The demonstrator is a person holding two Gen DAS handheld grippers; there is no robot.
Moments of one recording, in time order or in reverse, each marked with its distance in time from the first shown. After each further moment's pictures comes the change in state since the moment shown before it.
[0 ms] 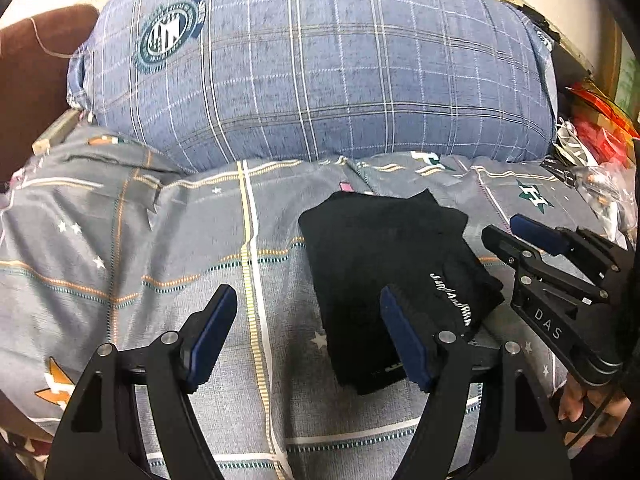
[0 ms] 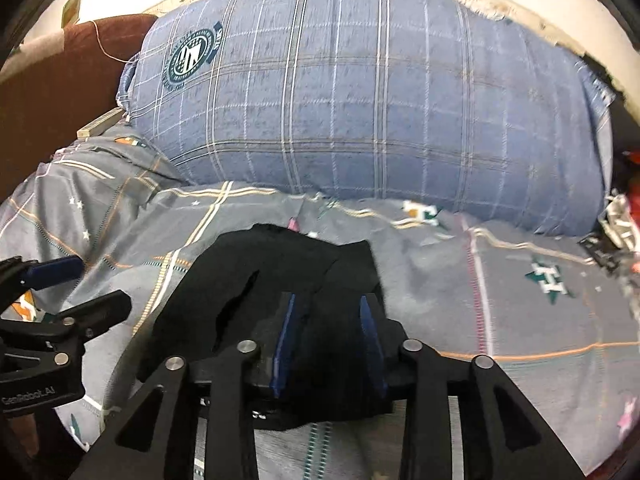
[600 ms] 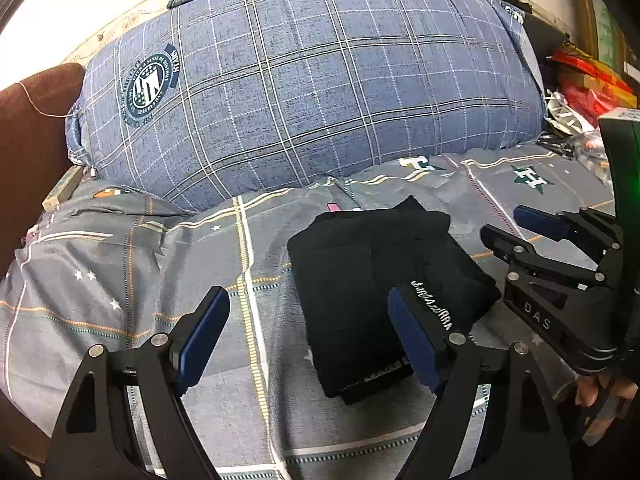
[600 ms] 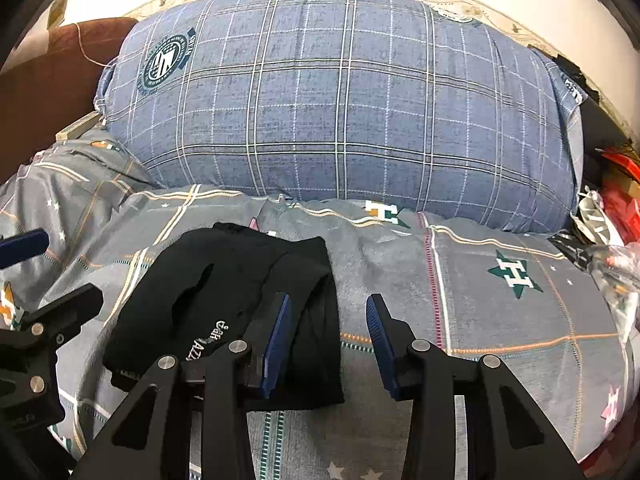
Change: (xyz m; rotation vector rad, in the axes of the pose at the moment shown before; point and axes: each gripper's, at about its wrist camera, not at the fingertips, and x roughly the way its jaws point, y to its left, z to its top) left arm -0.011 -0.035 0.003 0.139 -0.079 0.086; right arm 0.001 -0.024 -0.013 0.012 0.000 -0.055
